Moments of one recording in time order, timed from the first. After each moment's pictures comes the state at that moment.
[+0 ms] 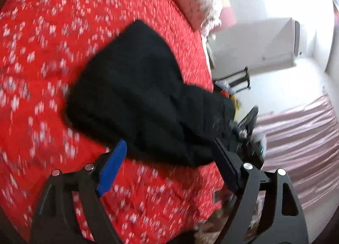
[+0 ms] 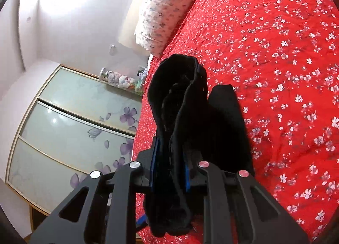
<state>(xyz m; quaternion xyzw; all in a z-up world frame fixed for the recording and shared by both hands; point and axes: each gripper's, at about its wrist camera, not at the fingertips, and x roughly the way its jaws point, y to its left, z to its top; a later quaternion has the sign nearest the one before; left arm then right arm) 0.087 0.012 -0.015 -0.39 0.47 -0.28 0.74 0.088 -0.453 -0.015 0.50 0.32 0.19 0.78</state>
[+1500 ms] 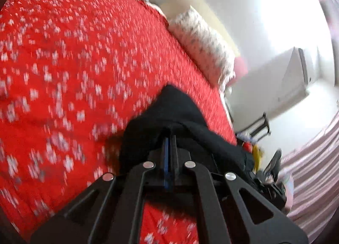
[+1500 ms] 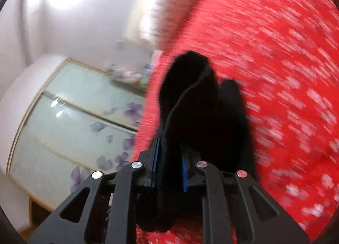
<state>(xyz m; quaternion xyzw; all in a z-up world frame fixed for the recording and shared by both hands) 0.088 0.041 -0.040 -0.39 0.32 -0.14 0.85 0.095 -0.452 -0.055 0.49 0.37 0.18 0.77</state>
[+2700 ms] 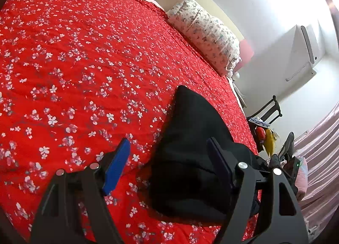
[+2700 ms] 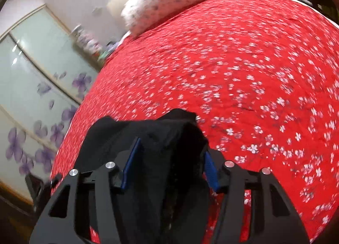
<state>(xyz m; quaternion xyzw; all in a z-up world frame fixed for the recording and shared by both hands) 0.127 0.070 -0.033 -0.34 0.35 -0.14 0.86 0.153 -0.438 -0.022 0.24 0.40 0.12 0.87</state>
